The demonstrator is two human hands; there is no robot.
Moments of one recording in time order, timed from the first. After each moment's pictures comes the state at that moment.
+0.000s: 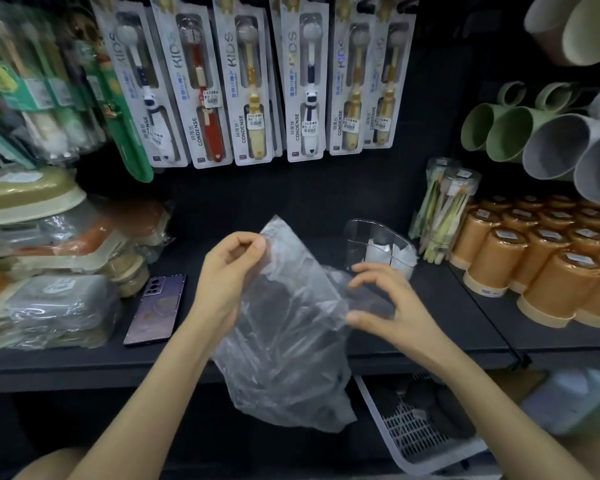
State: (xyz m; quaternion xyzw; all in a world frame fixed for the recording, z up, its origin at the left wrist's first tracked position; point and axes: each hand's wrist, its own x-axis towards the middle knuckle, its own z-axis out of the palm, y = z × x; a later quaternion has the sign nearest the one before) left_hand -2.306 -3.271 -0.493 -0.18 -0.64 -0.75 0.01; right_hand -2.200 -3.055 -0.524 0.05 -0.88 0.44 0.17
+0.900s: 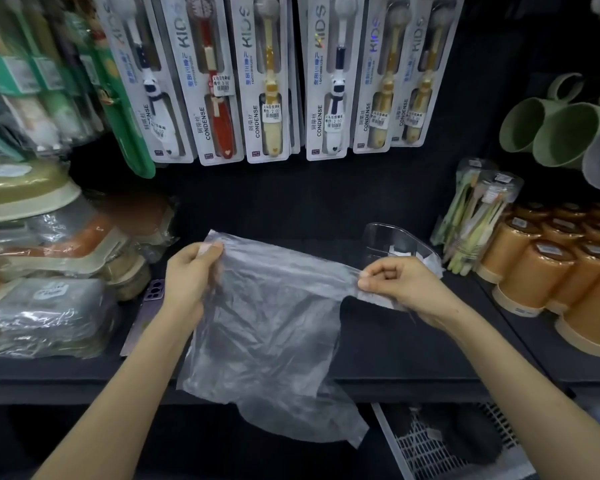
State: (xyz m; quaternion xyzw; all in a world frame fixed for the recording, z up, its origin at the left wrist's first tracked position) left_hand -2.398 -3.310 -0.535 0.02 -0.69 -0.72 0.04; right_hand -2.293 -3.024 -0.524 -0.06 -0.81 0.58 0.03
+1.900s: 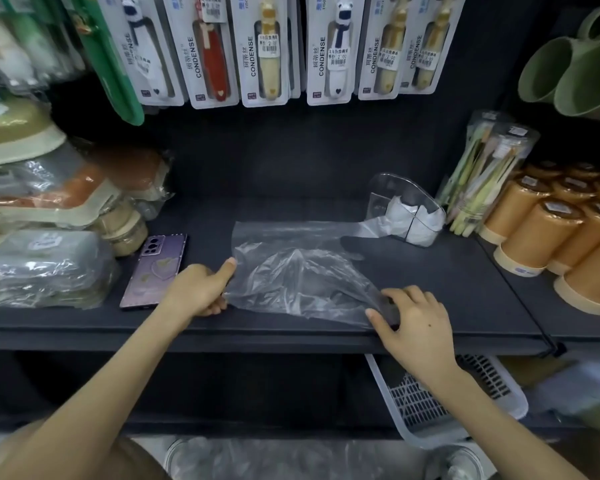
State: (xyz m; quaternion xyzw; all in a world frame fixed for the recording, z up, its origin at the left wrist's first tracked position) left_hand -2.353 -3.323 -0.567 0.06 -0.90 -0.41 -0.16; right_hand -2.213 -3.046 -0.624 -0.11 -0.96 0.09 0.24
